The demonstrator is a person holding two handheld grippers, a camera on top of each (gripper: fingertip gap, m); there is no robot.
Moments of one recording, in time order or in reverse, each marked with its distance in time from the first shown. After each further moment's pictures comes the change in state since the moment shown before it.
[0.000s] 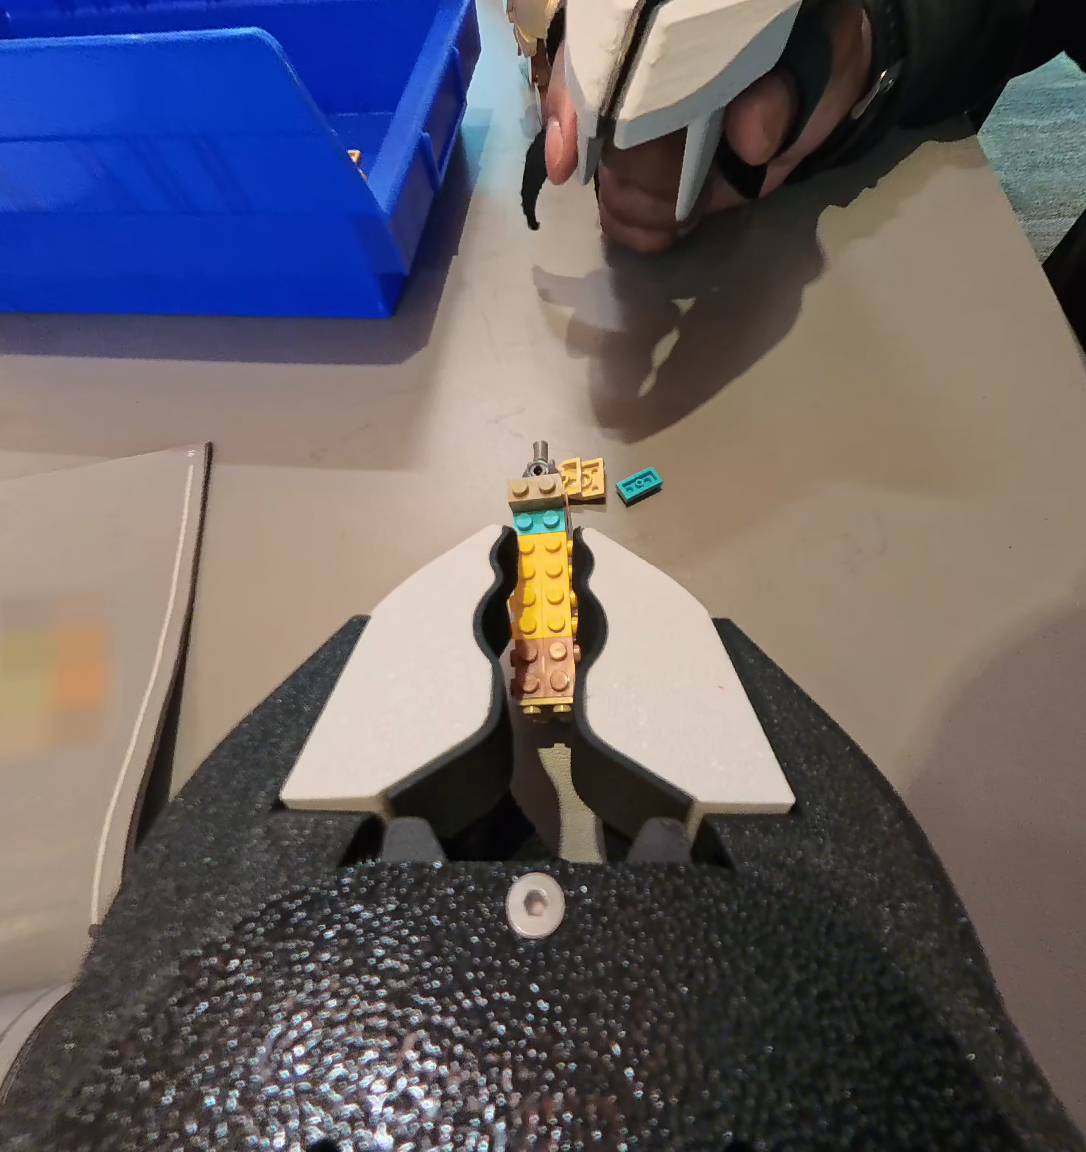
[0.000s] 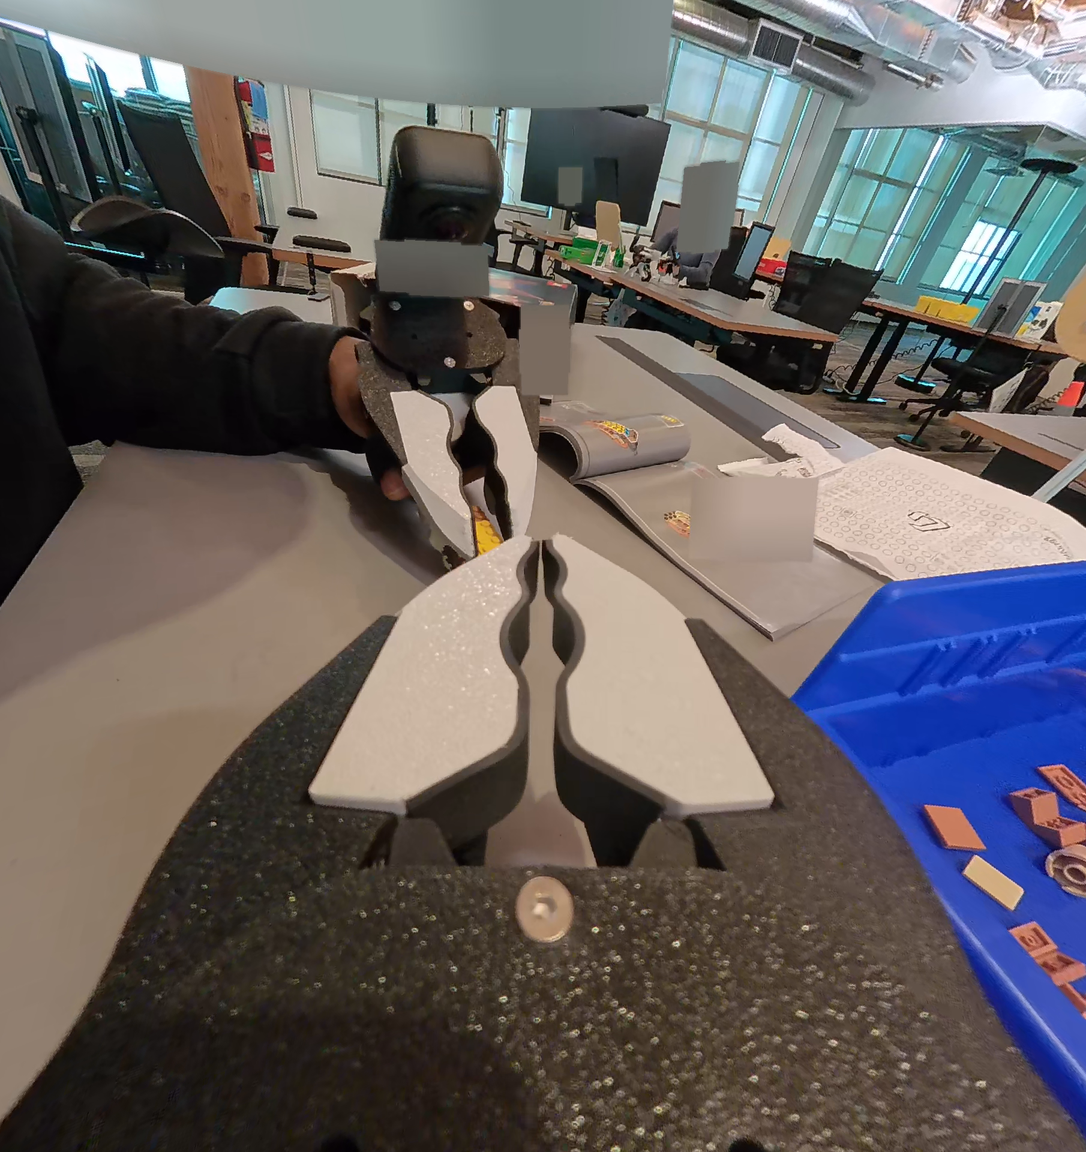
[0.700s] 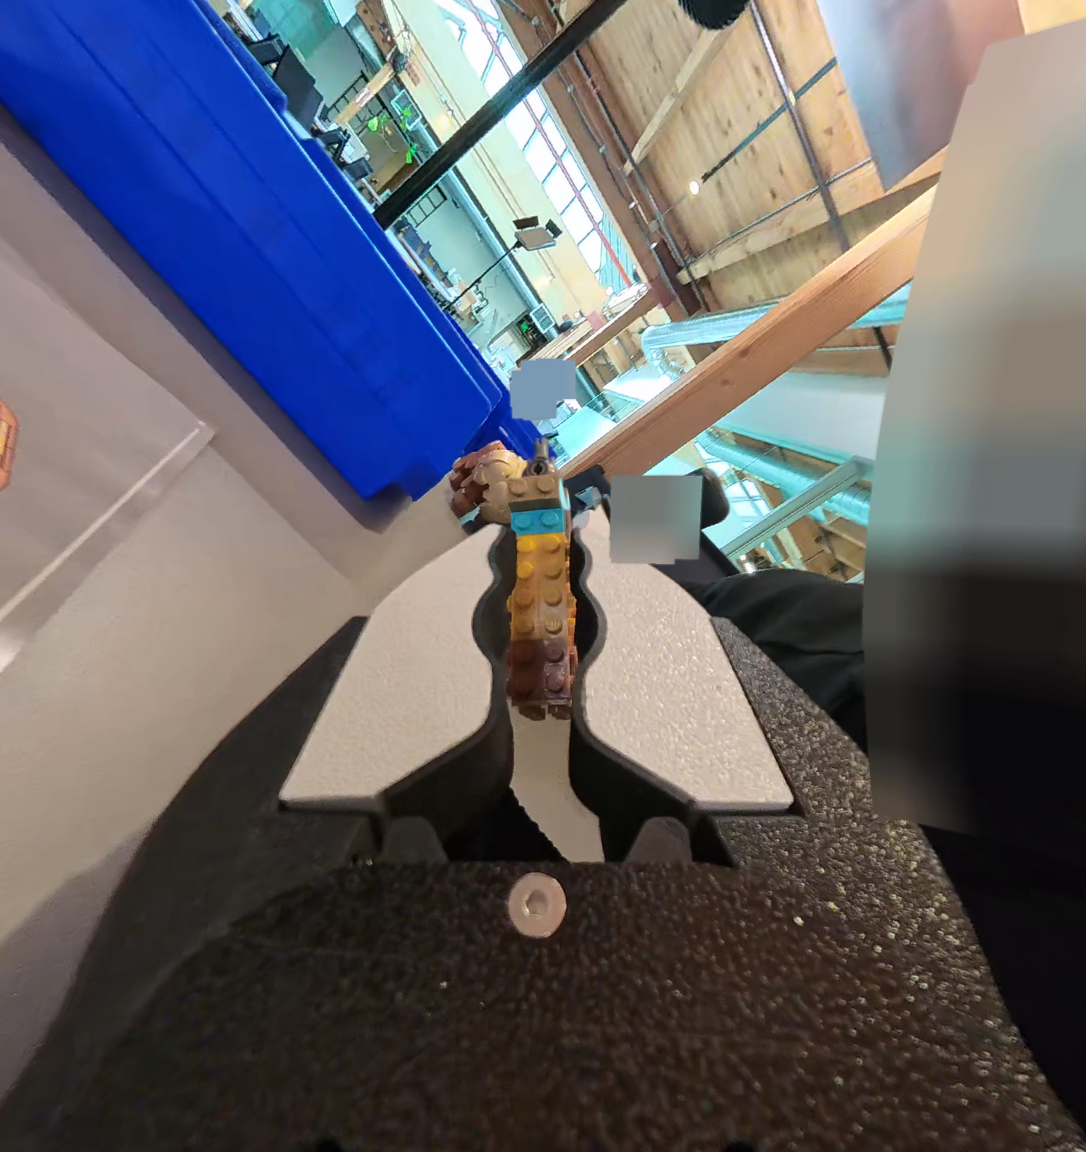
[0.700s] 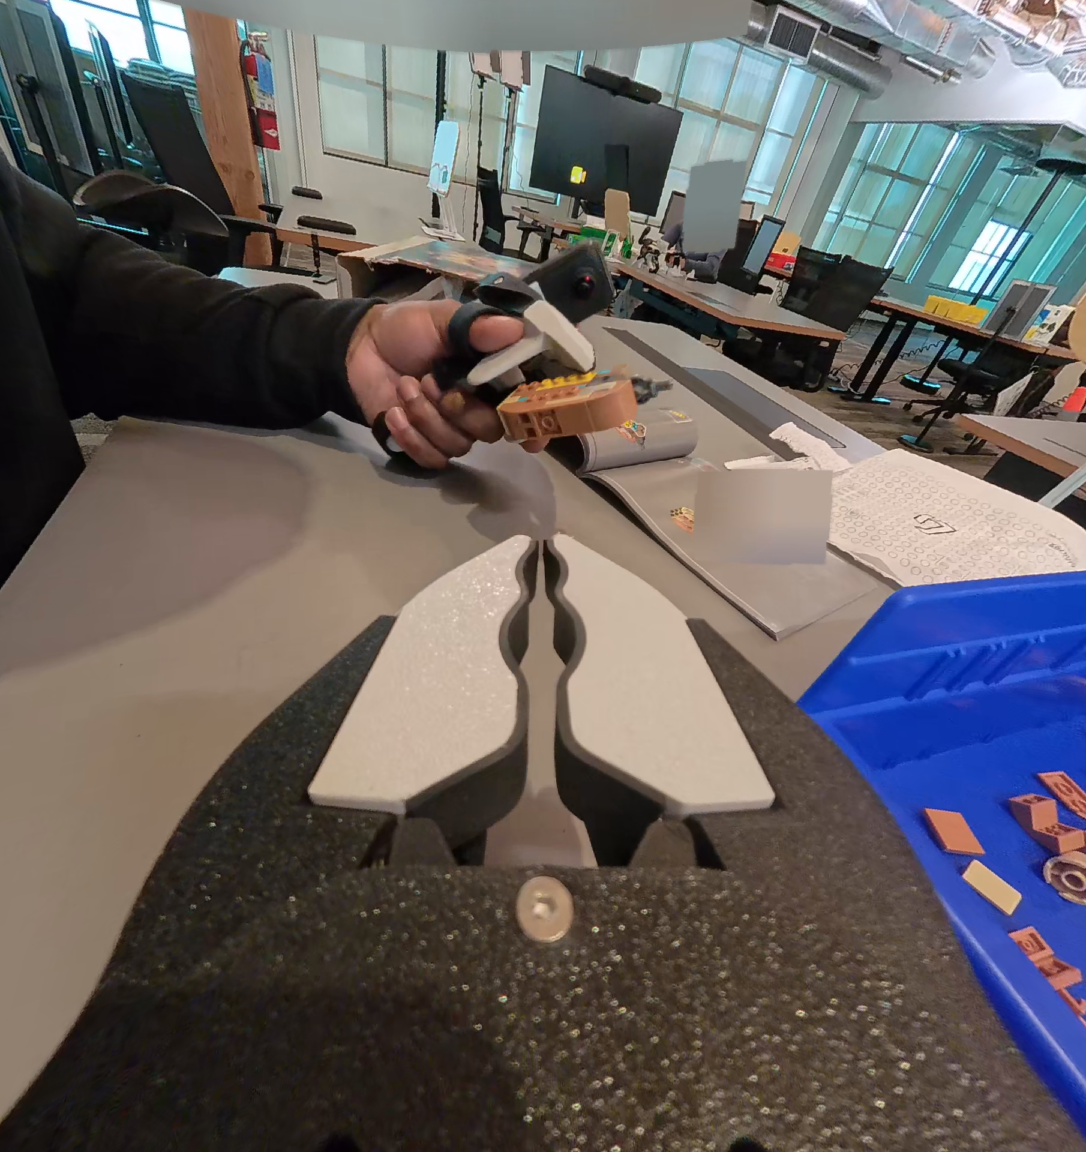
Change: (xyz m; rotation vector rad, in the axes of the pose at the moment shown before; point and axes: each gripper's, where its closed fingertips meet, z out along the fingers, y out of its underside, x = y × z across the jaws) left arm -0.058 -0.041 -0.065 0.678 0.341 -0.978; right arm -0.004 0.002 0.001 -0.017 -0.011 -0.024
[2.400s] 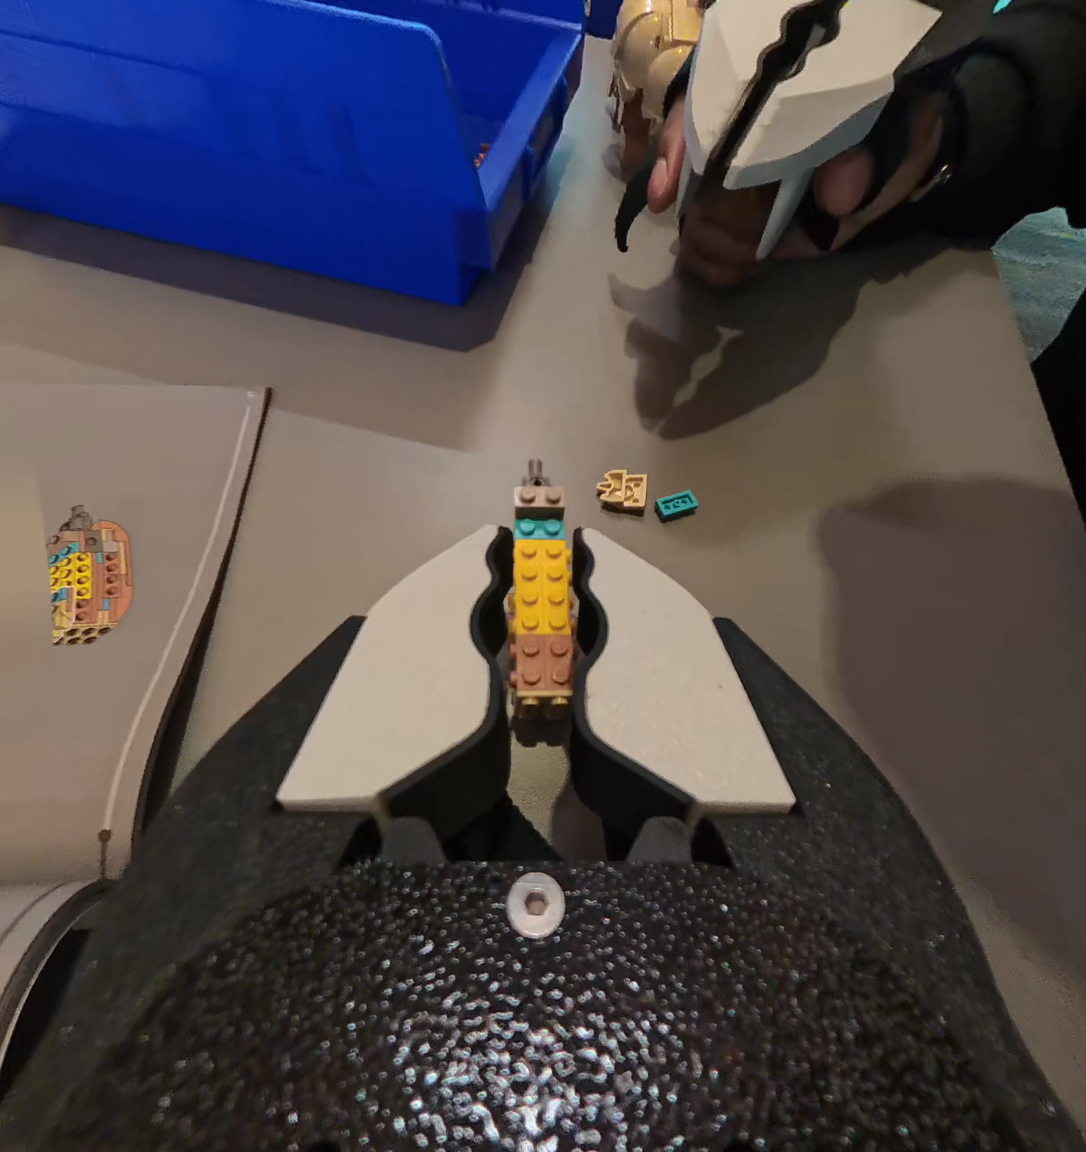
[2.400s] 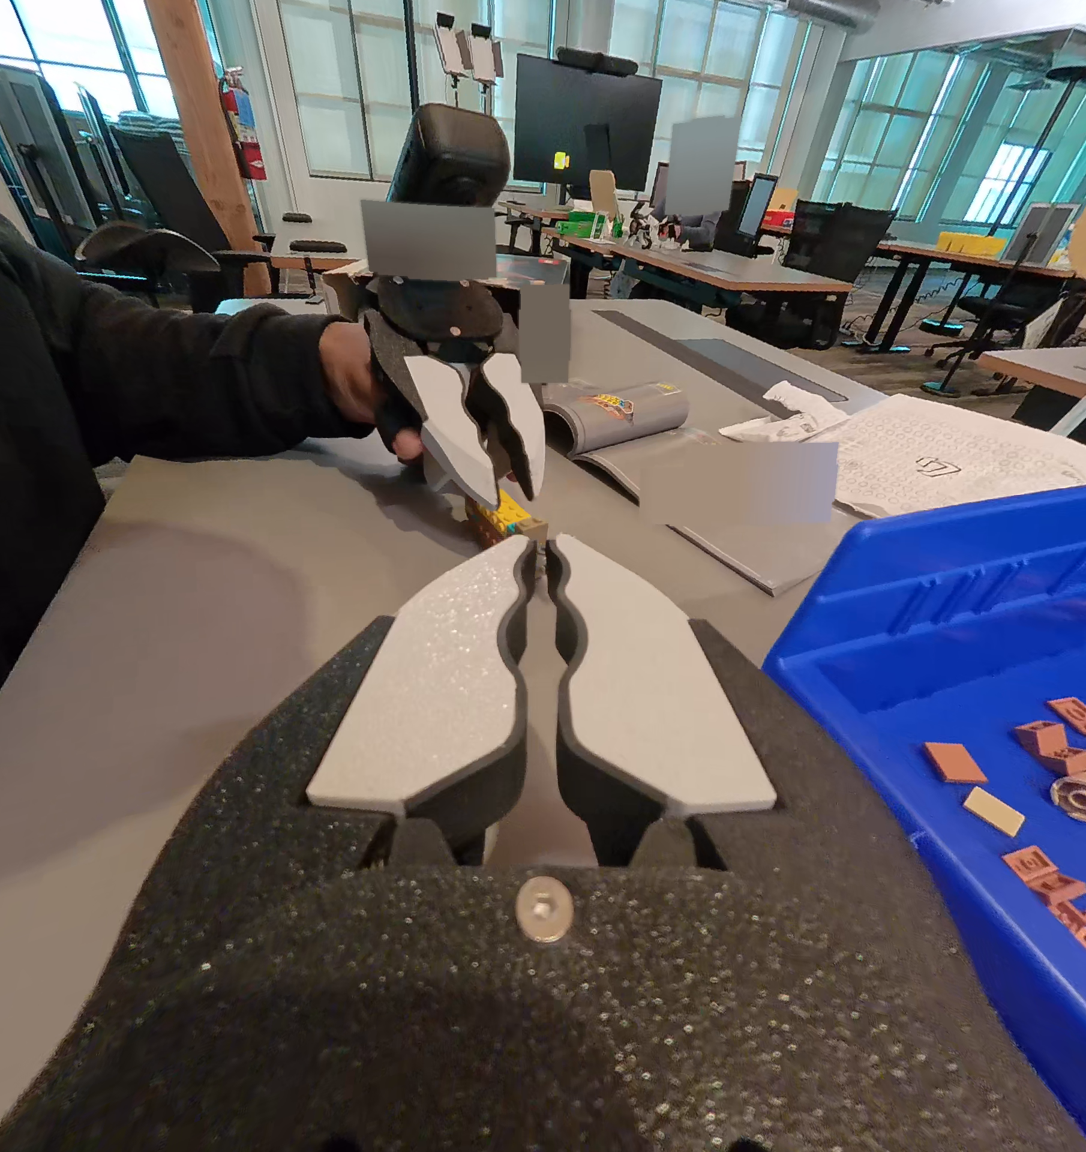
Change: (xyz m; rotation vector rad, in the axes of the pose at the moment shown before) left arm -0.034 0.069 0.012 -0.589 -0.411 0.820; right arm 0.011 0.004 -0.013 -0.013 0.011 0.116
